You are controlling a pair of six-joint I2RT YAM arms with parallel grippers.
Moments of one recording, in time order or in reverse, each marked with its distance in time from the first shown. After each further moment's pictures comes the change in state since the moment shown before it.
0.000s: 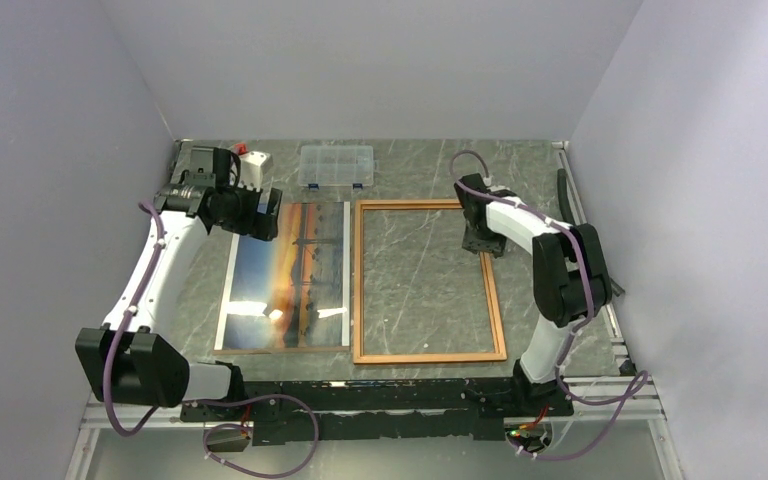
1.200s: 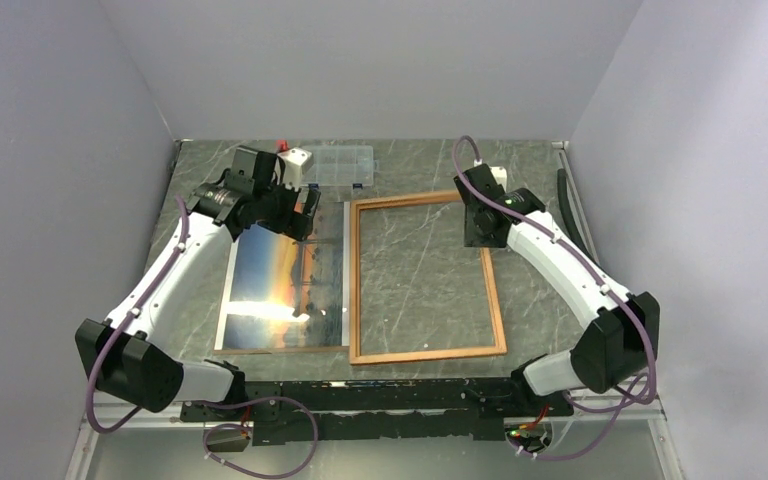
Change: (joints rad) left arm -0.262 0.004 0.040 0.069 -0.097 -0.119; right arm 0.158 -0.380 0.087 -0.272 -0.045 -0.127
